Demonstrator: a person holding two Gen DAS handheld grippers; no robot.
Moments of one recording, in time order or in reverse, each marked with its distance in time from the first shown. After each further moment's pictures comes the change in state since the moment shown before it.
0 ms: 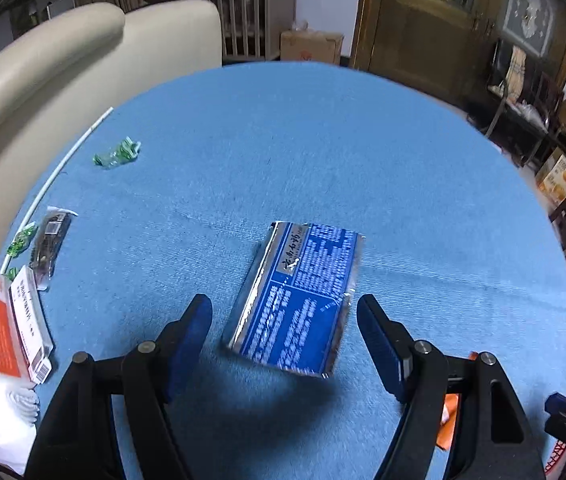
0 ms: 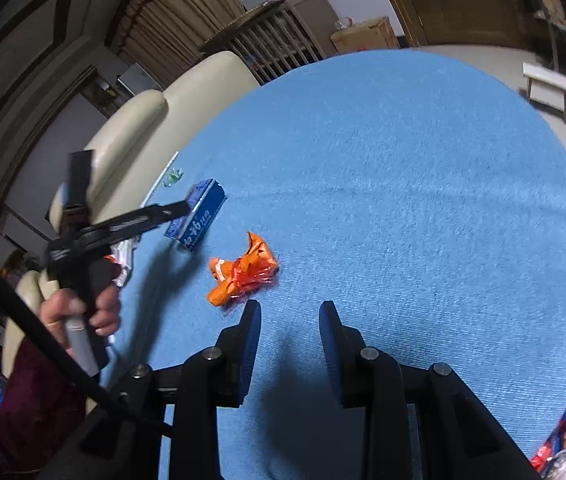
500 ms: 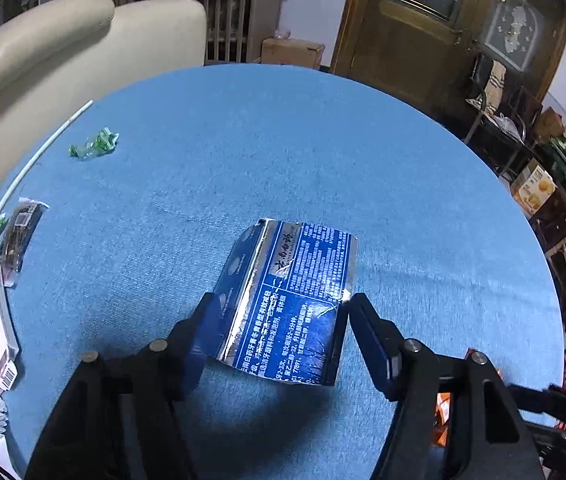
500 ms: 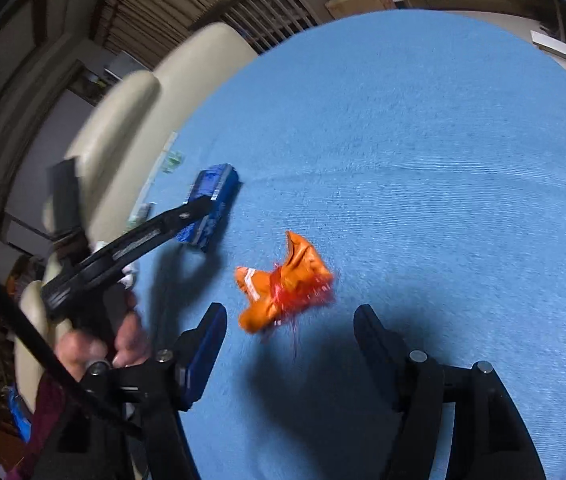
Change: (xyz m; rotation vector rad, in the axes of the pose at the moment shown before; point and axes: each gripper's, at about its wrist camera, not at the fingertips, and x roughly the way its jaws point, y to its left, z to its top) left arm 0.007 0.009 -0.018 -0.004 -0.054 -0.118; right arm 0.065 0.042 0.023 0.060 0.121 -0.009
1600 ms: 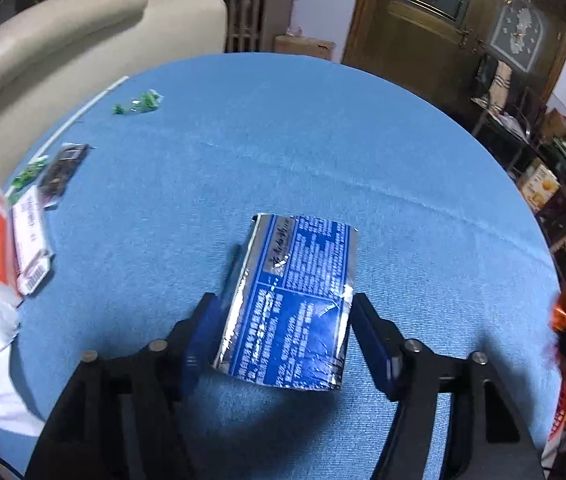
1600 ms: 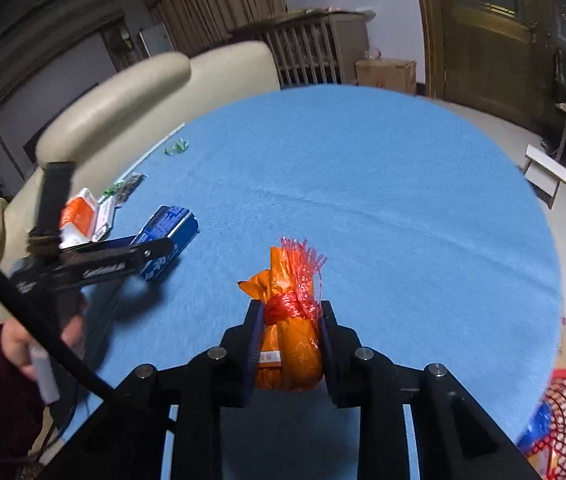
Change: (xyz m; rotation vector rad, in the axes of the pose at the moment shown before) left arm -0.041 0.013 -0.063 -0.044 0.005 0.054; right arm -0.070 0.025 -0.050 -0.336 -0.178 -0.198
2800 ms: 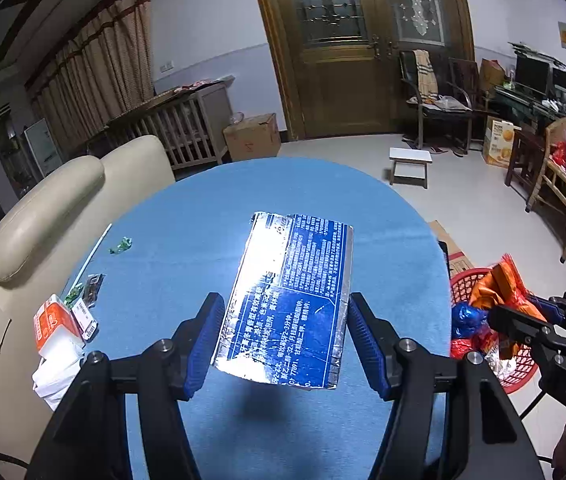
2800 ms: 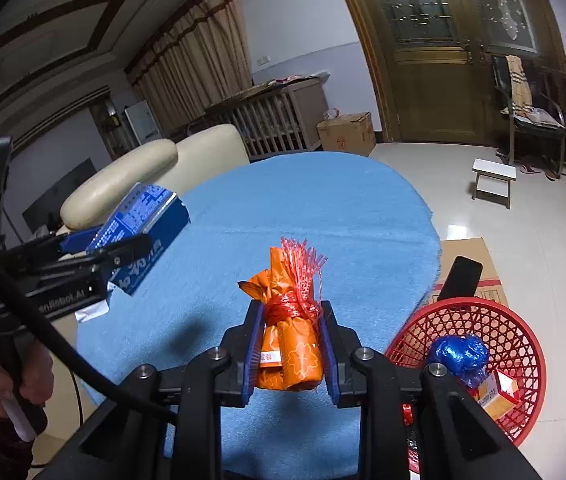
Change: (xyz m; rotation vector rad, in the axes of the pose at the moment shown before) left arm -0.192 -0.219 -0.086 0.358 -0.274 0.077; right arm -0.183 -0.060 -0.103 0.136 -0.263 -0.028
